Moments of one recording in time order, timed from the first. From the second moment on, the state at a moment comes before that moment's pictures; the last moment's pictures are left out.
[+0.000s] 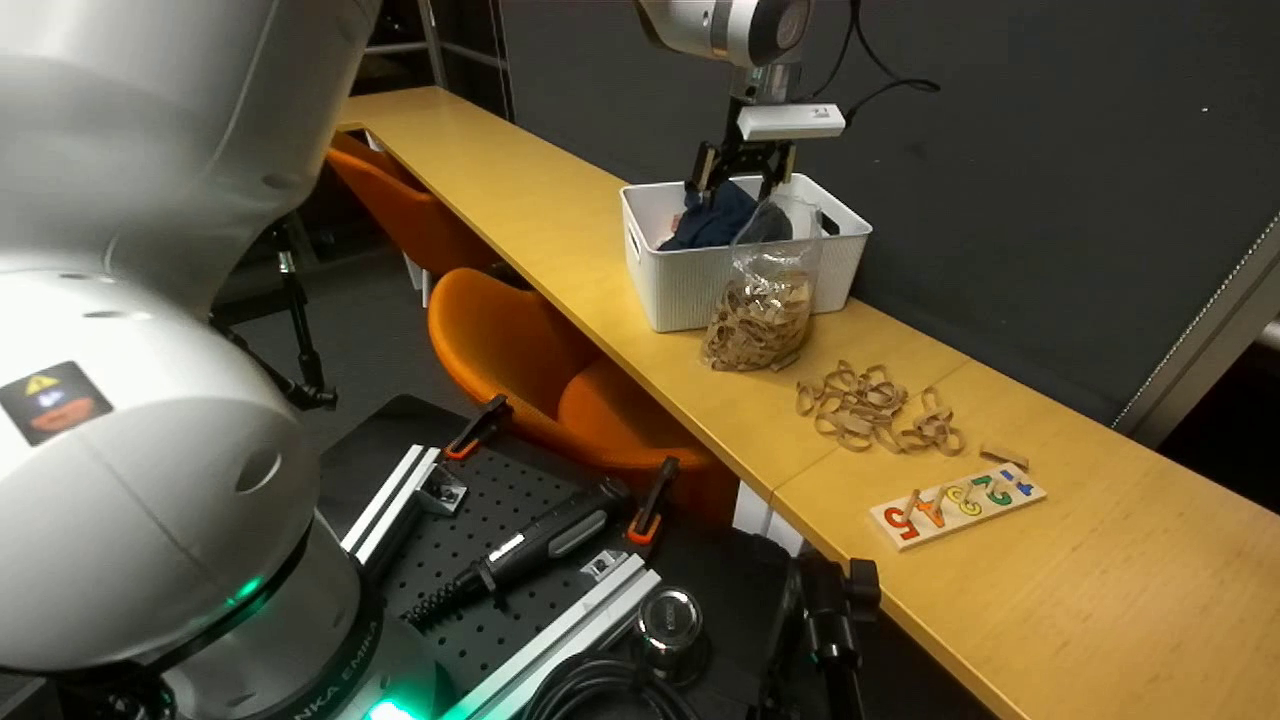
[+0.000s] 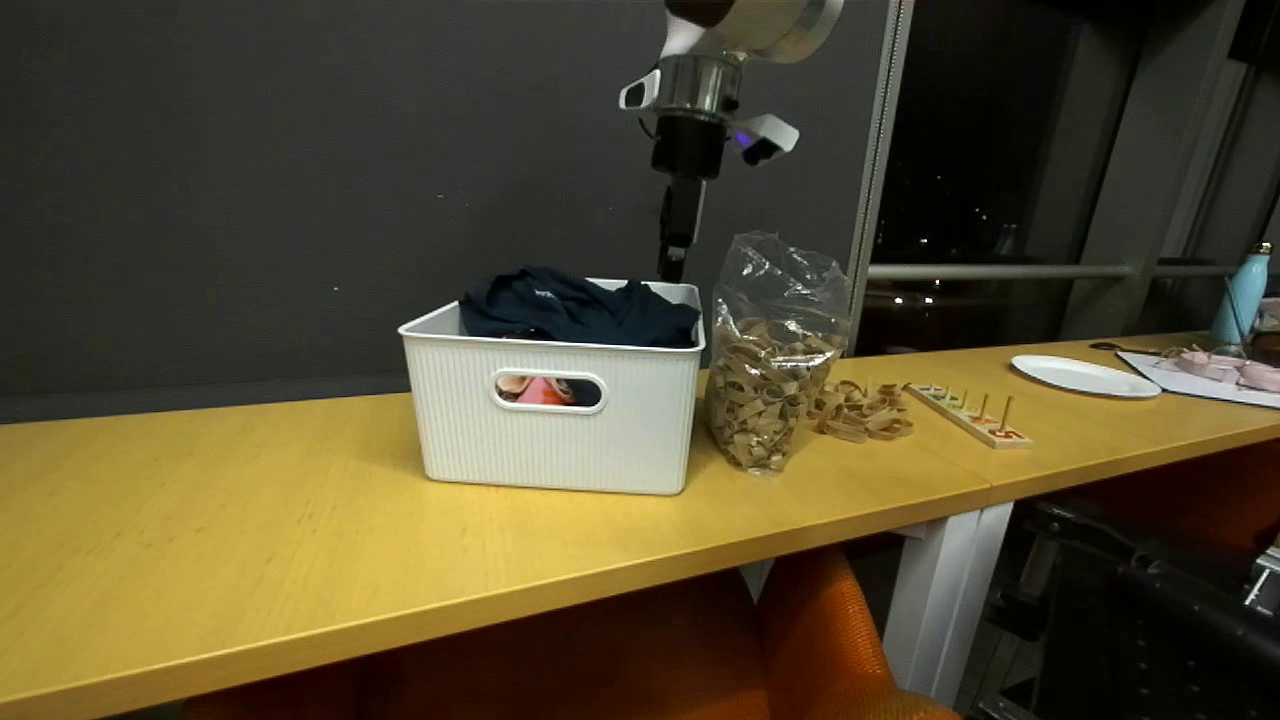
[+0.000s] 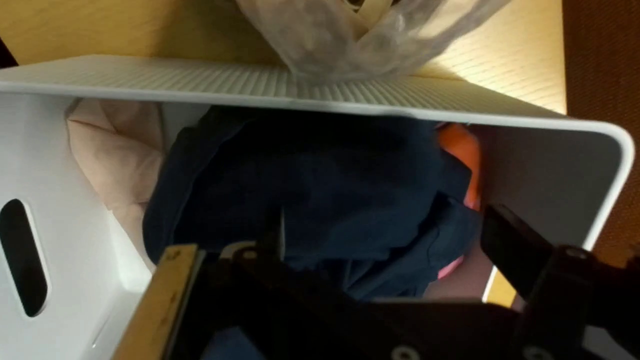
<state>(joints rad) -0.11 0.72 0.05 -1.32 0.07 2.08 -0.90</state>
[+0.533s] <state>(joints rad) -0.09 0.97 0.06 -1.03 0.06 2.08 -0.90</state>
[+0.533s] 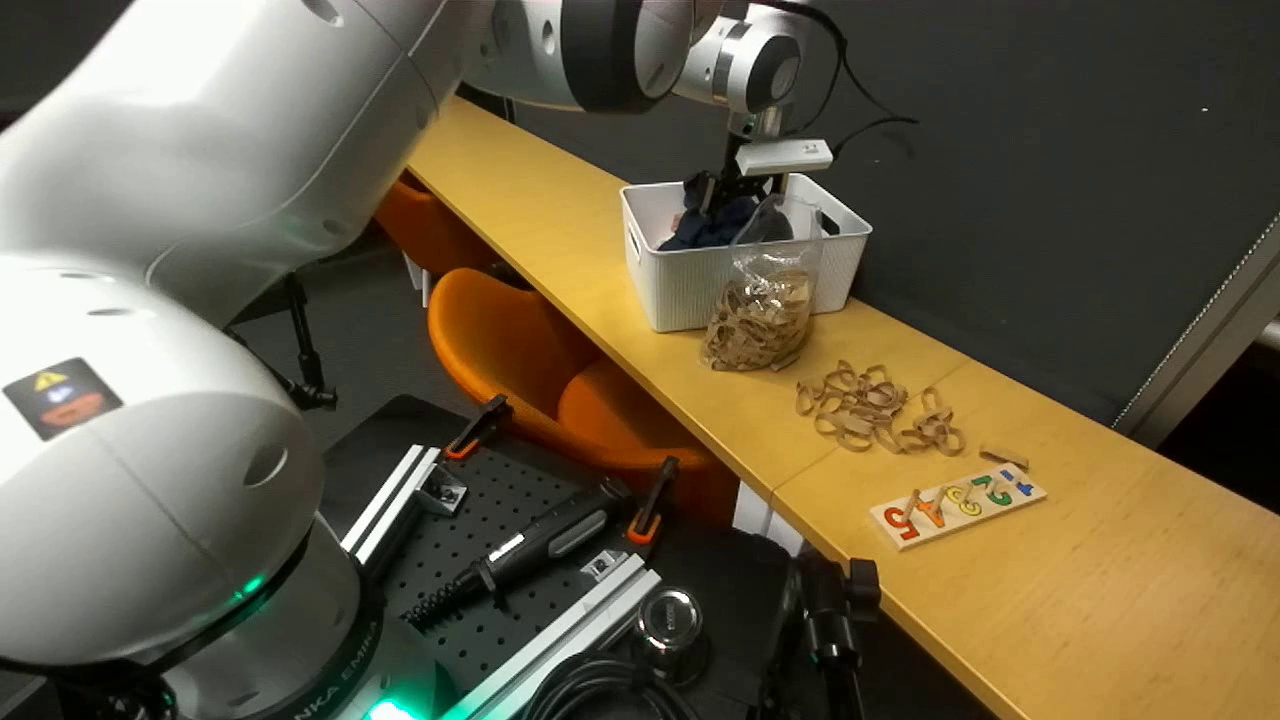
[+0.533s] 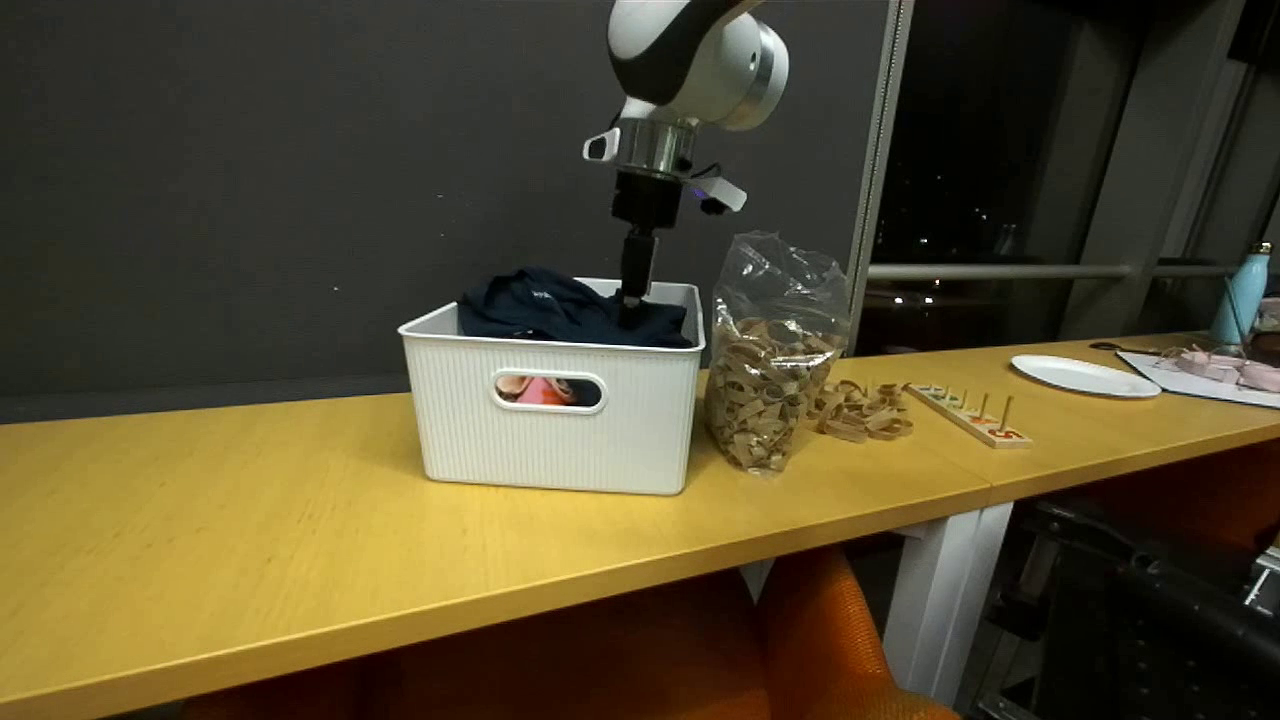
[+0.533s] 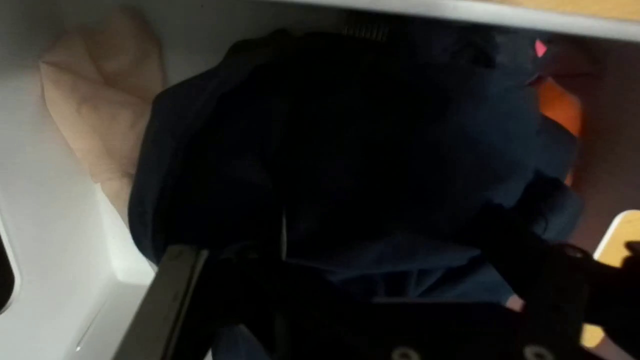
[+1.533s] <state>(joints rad) -0.07 1.00 0.06 -0.87 0.06 2.05 -0.74</state>
